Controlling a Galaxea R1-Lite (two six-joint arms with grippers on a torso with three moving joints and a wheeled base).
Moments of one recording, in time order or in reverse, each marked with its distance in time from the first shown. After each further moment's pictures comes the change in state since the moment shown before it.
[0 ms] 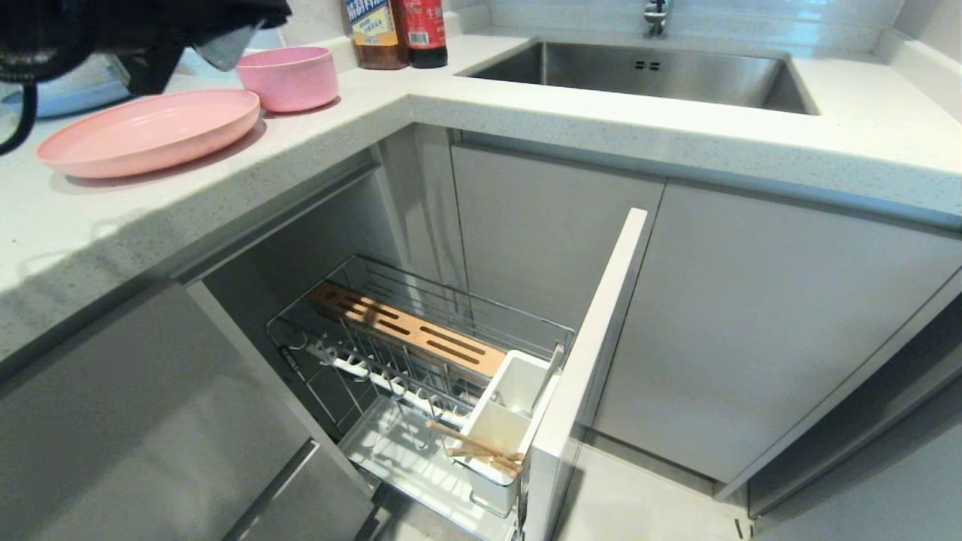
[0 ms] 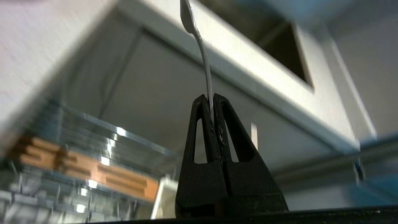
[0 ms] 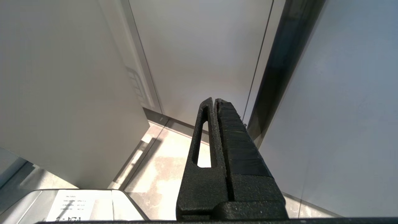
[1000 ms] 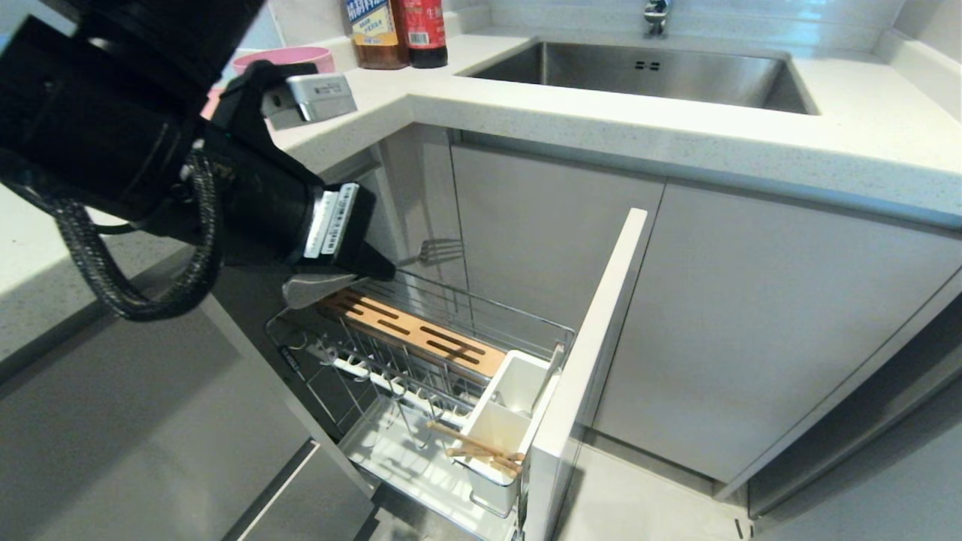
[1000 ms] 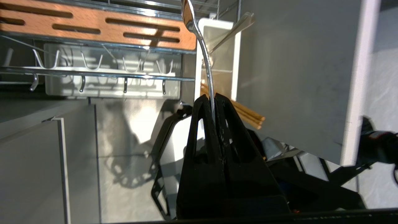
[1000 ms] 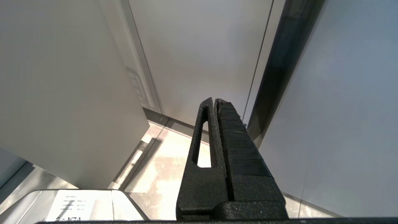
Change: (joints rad) left arm -0.080 0.216 -0.184 0.723 -0.141 0.211; right arm 0.000 0.000 0.000 0.000 0.000 0.000
